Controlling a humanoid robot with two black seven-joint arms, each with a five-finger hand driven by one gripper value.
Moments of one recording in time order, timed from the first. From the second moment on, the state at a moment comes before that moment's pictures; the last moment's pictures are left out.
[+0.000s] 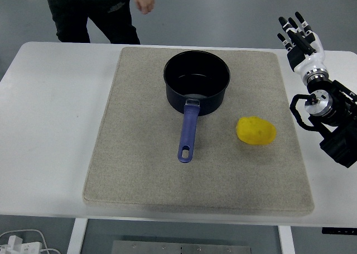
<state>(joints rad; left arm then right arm) -0.01 0.00 -0.05 -0.25 -0.05 0.01 0.06 0.95 -0.14 0.64 0.47 0.11 0.04 0.38</state>
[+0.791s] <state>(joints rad) -0.01 0.00 -0.05 -0.25 -0.05 0.01 0.06 0.95 -0.15 0.64 0.47 0.11 0.04 0.38</state>
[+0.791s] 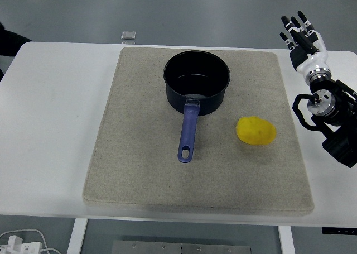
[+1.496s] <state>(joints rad) -0.01 0.00 -0.05 -0.25 -0.05 0.01 0.06 0.80 -0.36 0.60 0.82 -0.14 0.21 0.38</state>
